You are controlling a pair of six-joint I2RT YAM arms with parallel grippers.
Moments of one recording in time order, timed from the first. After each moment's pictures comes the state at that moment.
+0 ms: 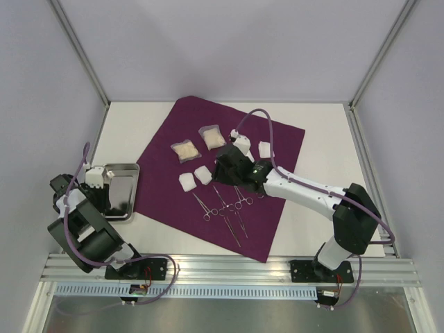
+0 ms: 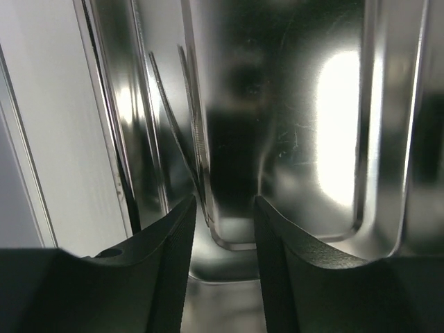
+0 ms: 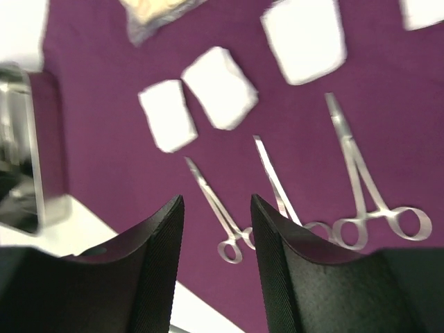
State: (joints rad) left arm 0.79 1.37 0.66 -0.45 0.44 0.78; right arm 0.92 1.63 1.22 -0.34 0.30 0.97
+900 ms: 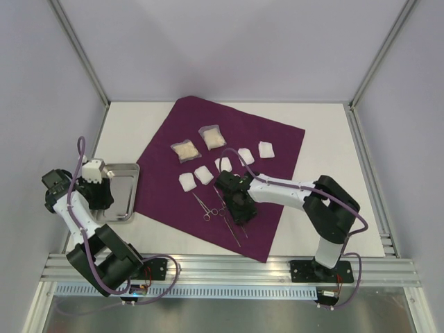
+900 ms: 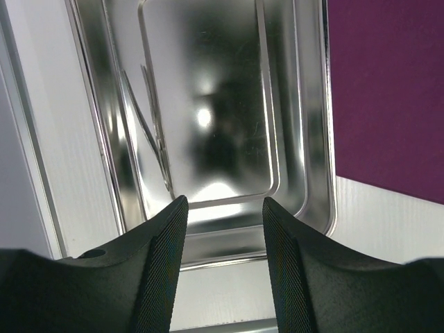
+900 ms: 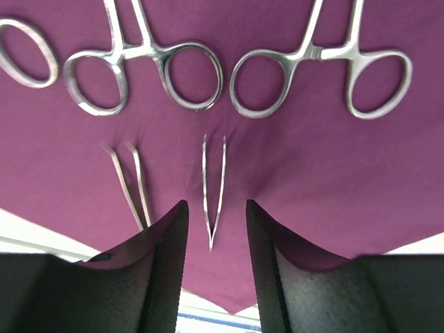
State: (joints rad) left arm 0.79 1.12 0.79 -0.80 0.54 0.76; right arm 0.95 1.77 1.15 -0.80 0.05 0.54
